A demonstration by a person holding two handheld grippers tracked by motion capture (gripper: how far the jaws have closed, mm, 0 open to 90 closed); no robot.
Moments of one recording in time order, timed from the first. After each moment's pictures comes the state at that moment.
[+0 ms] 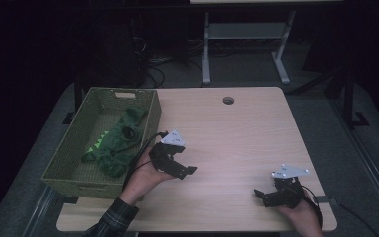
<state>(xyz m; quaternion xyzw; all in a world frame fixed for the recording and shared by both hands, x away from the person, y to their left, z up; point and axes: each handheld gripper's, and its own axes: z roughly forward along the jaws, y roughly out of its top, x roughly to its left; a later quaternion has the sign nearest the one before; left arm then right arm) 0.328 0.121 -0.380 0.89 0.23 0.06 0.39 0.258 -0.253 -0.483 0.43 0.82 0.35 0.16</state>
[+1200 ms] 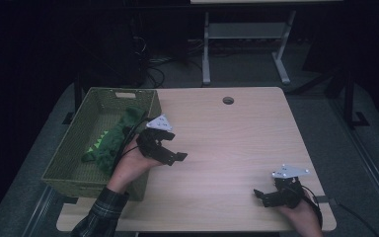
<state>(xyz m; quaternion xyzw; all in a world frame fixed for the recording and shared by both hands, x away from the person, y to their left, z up) 0.345 0.150 -0.345 0.89 0.24 0.07 0.39 0.259 -0.253 -0.483 0.43 0.82 0.35 0.16</state>
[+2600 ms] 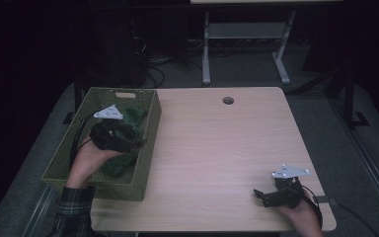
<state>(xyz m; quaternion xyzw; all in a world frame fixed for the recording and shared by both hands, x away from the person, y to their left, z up) 0.352 0.261 -0.325 0.85 0.33 0.11 0.39 0.259 -0.253 -0.483 0.43 0.82 0.35 0.16</state>
